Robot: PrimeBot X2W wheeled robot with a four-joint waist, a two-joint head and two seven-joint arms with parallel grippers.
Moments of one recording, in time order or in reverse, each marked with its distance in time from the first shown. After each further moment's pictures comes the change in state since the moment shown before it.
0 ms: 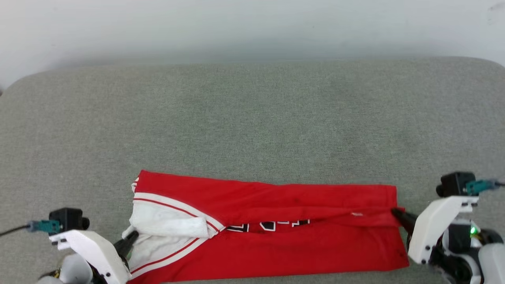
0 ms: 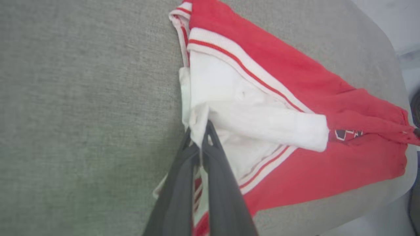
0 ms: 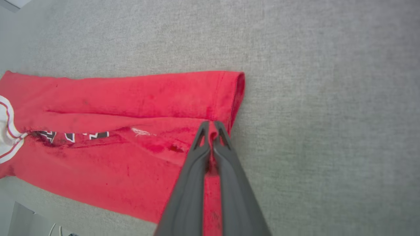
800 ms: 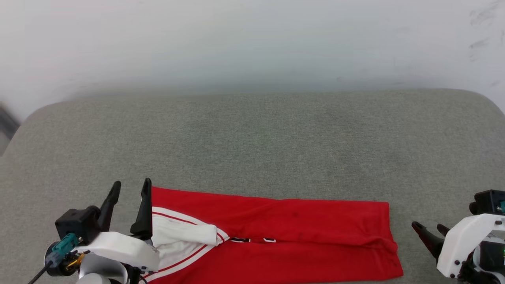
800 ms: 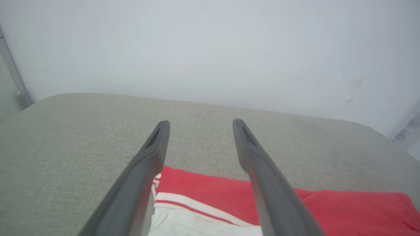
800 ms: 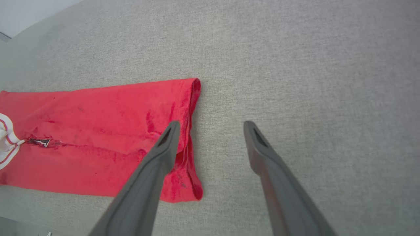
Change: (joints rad) left arm 0.014 -0.130 -0.033 -0.146 0.391 0.183 -0.540; right arm 0.111 -0.025 -0.111 -0.048 -0.028 0.000 -0.010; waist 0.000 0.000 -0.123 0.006
